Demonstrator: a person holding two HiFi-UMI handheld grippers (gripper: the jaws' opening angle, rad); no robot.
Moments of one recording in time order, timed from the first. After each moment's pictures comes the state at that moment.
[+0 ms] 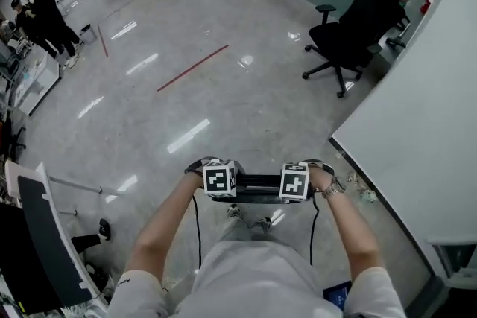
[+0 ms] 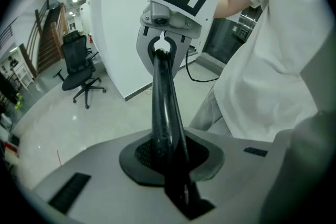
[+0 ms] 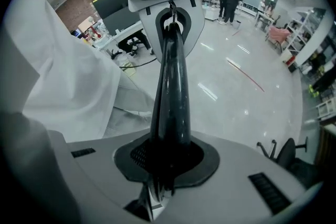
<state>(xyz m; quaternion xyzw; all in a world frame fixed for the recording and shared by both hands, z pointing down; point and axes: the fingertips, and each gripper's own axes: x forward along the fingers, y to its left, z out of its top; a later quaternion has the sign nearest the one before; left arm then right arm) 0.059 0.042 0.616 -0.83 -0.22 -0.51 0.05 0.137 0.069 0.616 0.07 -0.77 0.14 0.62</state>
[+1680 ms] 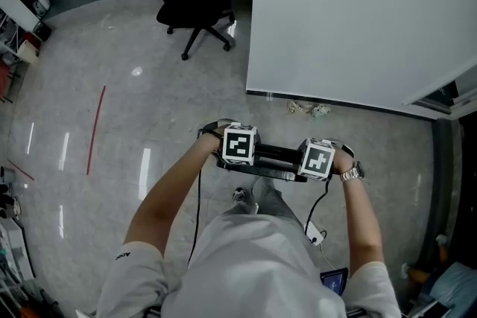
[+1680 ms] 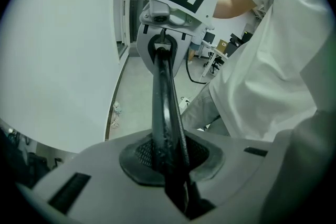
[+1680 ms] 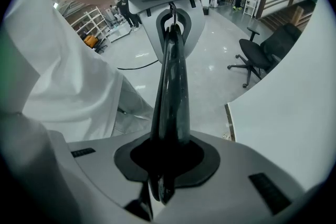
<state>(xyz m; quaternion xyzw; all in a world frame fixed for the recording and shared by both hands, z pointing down) 0.358 0.094 0.623 -0.64 -0.58 -0.44 0.27 0.383 0.174 0.621 0.40 -0.67 0.41 0.48</state>
